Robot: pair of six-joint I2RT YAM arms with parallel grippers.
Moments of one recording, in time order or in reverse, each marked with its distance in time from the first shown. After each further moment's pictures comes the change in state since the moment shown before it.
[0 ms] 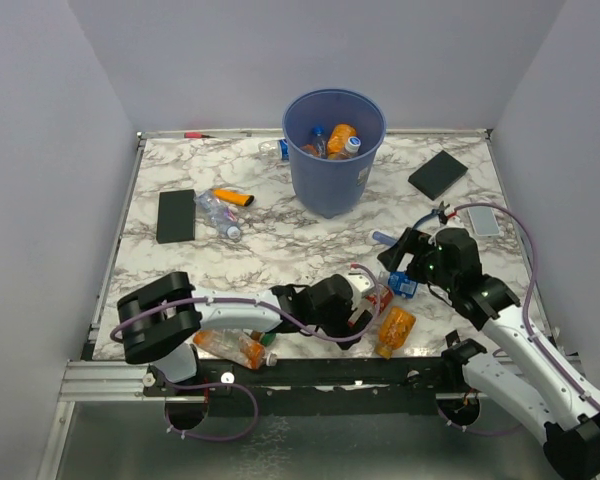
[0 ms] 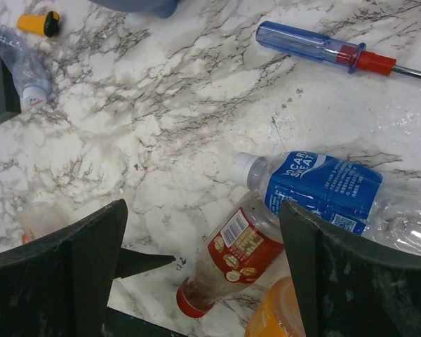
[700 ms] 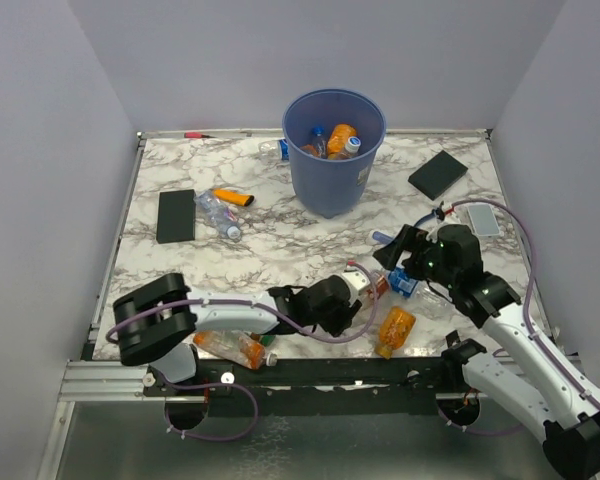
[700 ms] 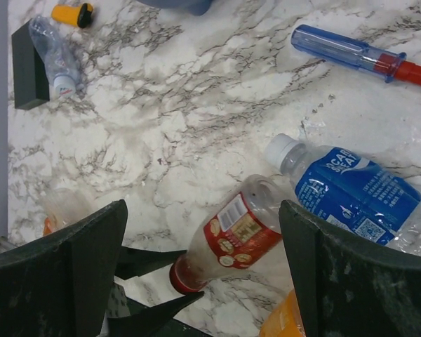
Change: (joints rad) left arm -0.007 0.071 0.016 0.024 -0.108 0.032; right arm 0.000 -0.006 0.008 0.032 -0.079 -0.006
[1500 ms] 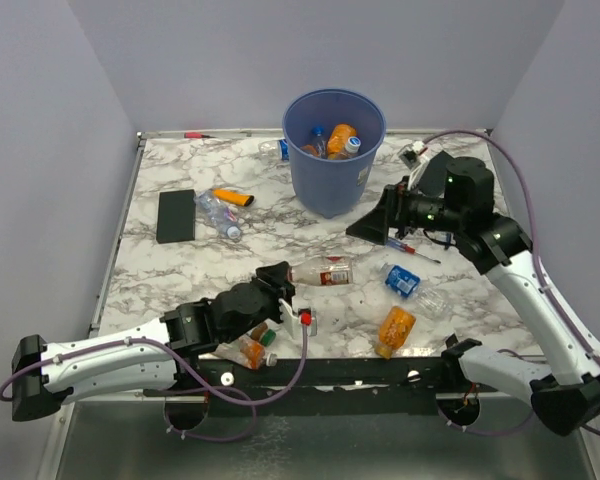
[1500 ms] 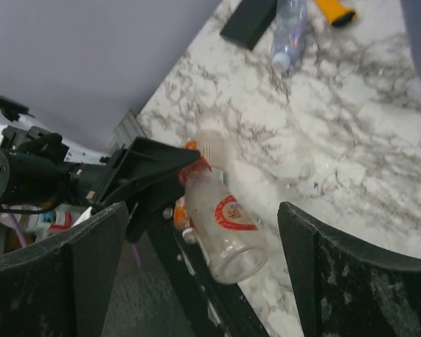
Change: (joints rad) left arm 0.000 -0.887 -0.223 -0.230 -0.264 1.193; right arm 0.000 0.277 0.583 -0.051 -0.612 -0.262
